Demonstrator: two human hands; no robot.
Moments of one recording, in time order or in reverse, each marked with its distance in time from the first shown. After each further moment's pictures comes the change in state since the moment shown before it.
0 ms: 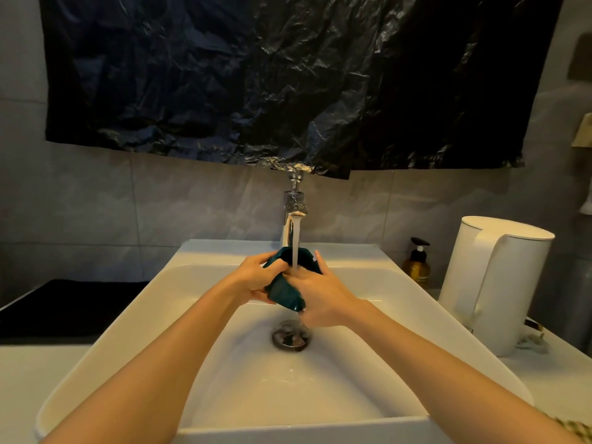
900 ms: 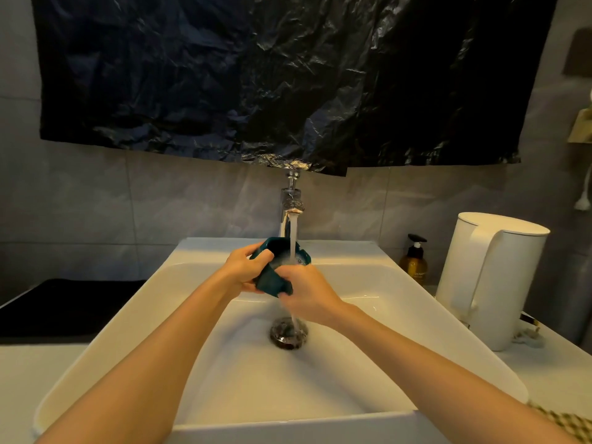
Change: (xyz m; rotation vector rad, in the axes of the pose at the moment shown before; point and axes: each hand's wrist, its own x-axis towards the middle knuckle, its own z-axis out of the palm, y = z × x) left_hand 0.004 0.001 -0.010 -0.040 0.138 0.016; right_hand 0.003 -0.034 -0.009 0.415 0.165 0.210
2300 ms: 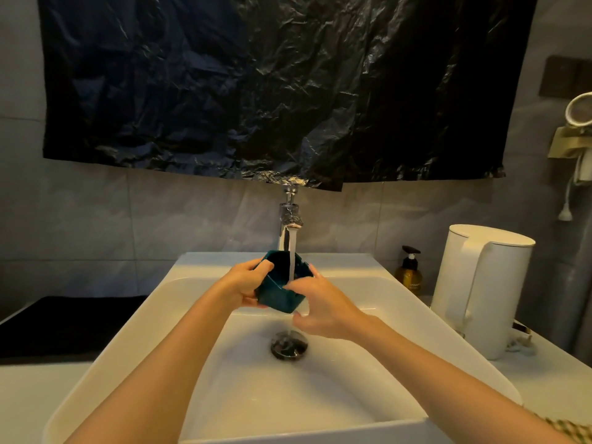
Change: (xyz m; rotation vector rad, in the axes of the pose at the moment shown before) left_hand -0.010 0.011 -0.001 0.014 -0.074 -0.093; right_hand -0.013 0.022 -0.016 -0.132 -0.033 -0.174
